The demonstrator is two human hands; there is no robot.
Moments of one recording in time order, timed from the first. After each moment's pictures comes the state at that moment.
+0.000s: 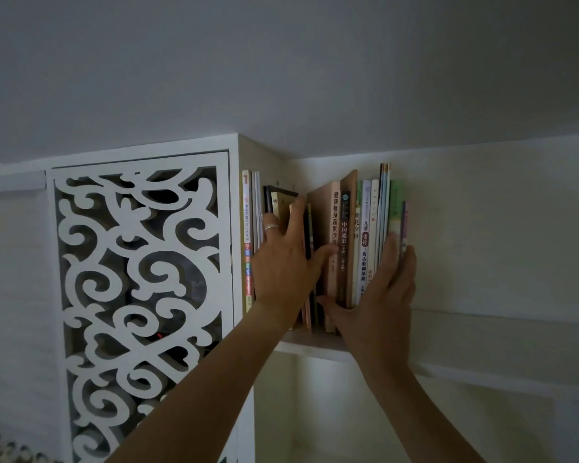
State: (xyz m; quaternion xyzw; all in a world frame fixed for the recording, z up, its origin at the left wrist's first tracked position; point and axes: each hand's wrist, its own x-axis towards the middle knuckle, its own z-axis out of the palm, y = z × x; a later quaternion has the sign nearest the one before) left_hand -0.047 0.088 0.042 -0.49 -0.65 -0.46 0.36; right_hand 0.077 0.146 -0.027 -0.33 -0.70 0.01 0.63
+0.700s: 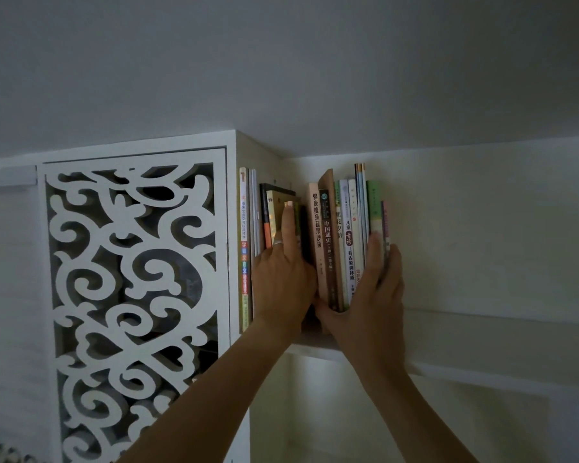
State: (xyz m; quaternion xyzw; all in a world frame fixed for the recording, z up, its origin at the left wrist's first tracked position) left_hand -0.050 0.103 0.017 -0.47 -0.60 -0.49 0.43; right_hand 0.074 0.146 -0.029 -0.32 -0.72 -0.03 0.61
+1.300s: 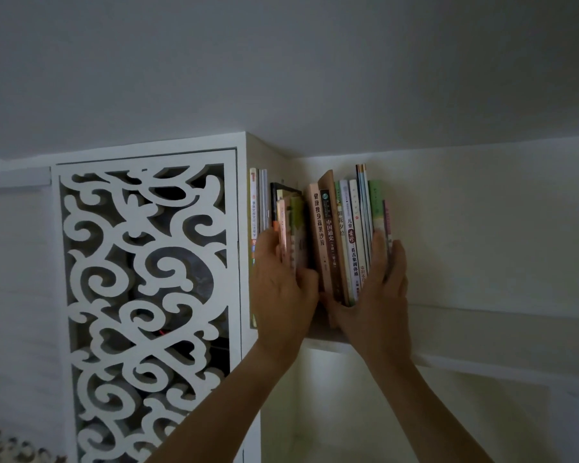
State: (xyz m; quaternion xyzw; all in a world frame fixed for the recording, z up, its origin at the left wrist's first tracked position) left_hand -0.035 0.064 -0.005 -0.45 -0.49 -0.68 0.31; right_hand 0.075 0.146 -0.029 -0.31 -0.73 0.00 0.60
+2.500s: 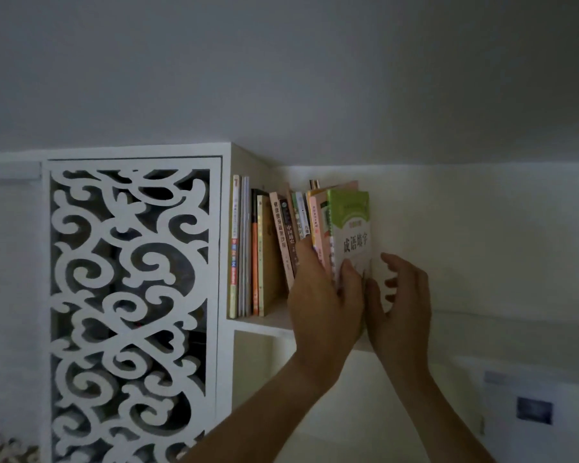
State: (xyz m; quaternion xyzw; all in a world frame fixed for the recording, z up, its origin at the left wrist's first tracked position) left_hand 0.090 0.041 0.002 -0.49 -0.41 -0.73 0.23; right_hand 0.168 0.118 -0.022 -0.25 -0.66 0.09 0.70
